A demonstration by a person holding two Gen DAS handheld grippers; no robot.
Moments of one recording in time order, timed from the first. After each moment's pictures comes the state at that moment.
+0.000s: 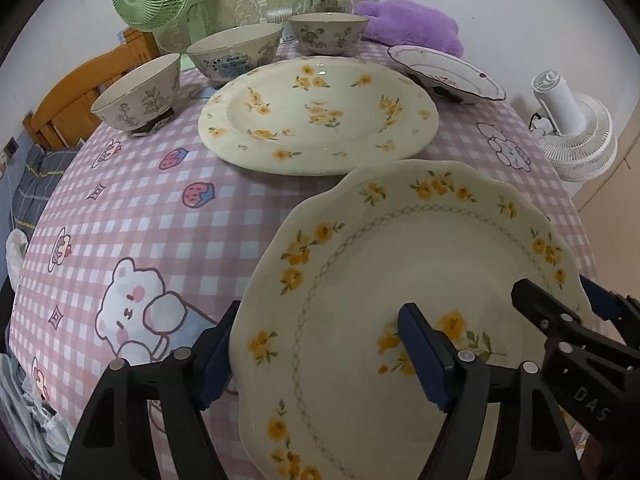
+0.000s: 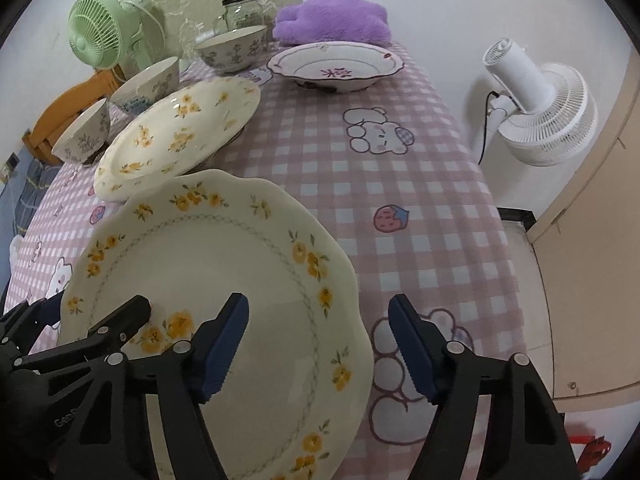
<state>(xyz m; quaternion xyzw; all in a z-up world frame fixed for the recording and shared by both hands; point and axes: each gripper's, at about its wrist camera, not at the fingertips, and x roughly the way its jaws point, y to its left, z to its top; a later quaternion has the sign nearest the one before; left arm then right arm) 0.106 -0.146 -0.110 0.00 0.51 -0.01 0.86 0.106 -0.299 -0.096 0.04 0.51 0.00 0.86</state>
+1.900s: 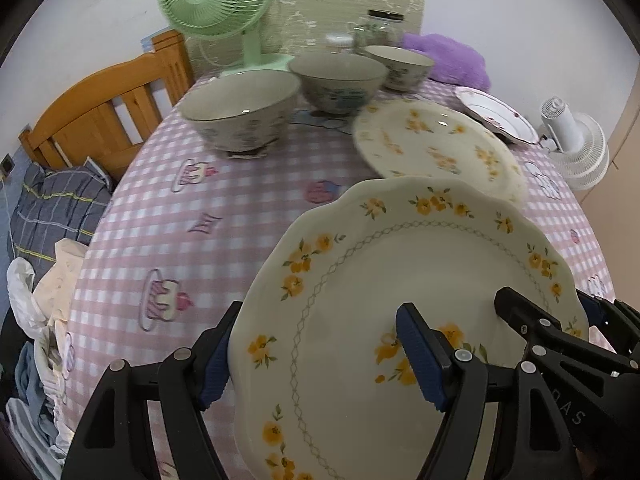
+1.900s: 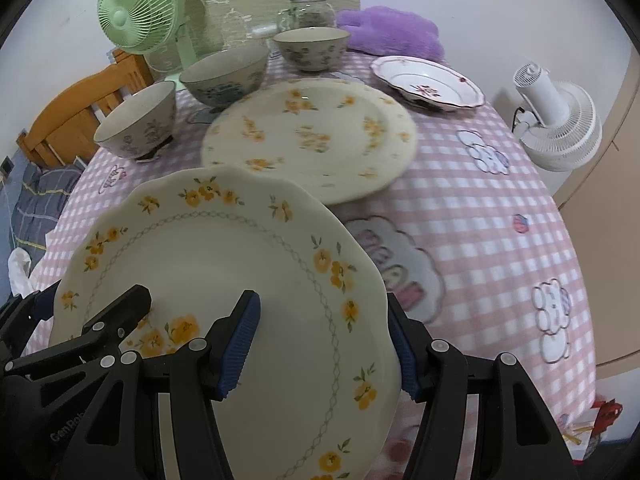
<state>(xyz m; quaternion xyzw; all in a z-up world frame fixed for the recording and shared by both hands) 0.113 0.018 -0.078 0.02 0.49 -0.05 0.87 0.118 -0.126 -0.065 0.05 0.51 -0.03 0.86</state>
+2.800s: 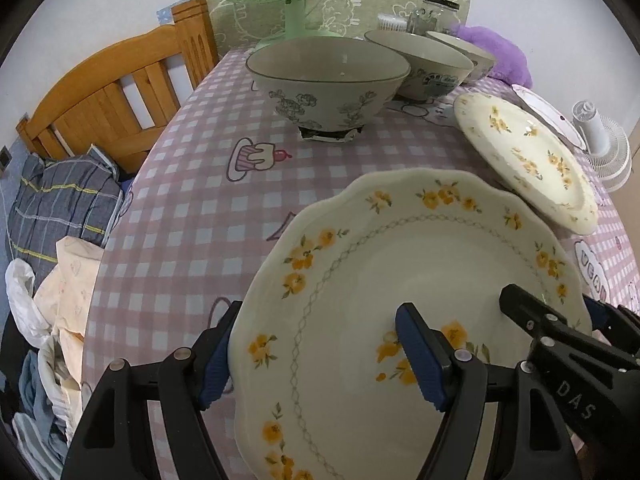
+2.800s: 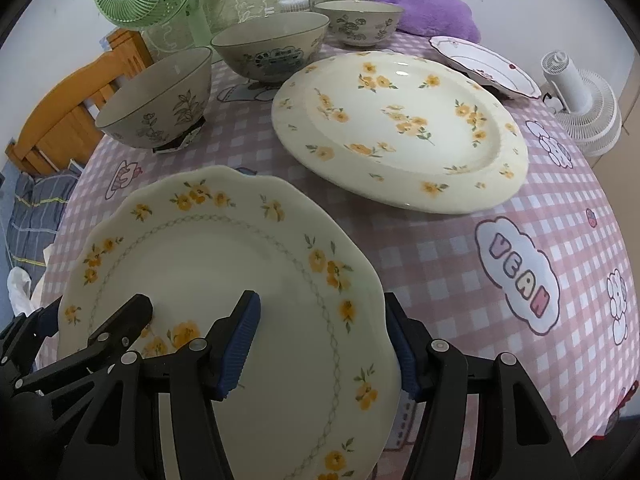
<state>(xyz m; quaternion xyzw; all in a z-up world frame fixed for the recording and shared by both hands) 0.158 0.095 -0.111 0.03 0.51 -0.05 0.86 0.168 -0.048 -0.099 0.07 0.53 -0.04 0.84</state>
